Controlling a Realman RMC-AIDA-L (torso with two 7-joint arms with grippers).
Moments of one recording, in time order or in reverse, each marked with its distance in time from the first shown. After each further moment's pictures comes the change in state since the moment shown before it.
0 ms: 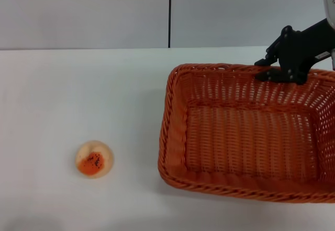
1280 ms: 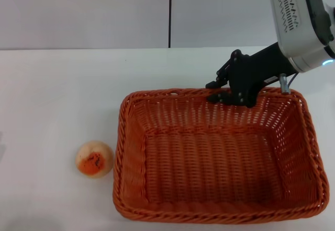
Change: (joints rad) left arm -0.018 0.003 0.030 -0.006 0.005 -0.017 0.003; right arm 0.018 0.064 -0.103 0.172 0.162 -0.128 -0.078
